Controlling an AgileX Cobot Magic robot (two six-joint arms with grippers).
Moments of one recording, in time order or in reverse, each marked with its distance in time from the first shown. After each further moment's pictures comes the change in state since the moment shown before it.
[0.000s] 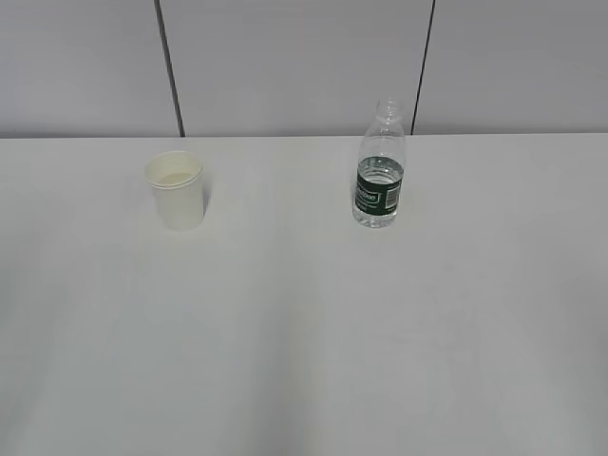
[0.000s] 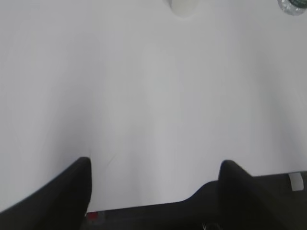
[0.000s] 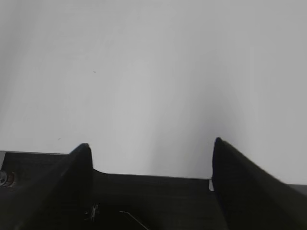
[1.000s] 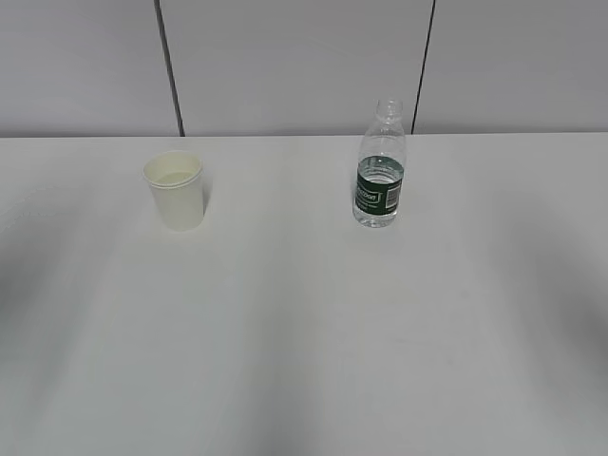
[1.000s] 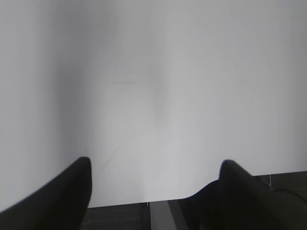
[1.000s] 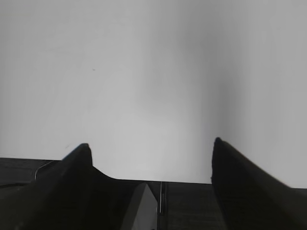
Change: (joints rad) left arm 0.000 0.750 -0.270 0.007 -0.030 0.000; right arm 0.000 0.635 -0.292 0.027 -0.019 0.013
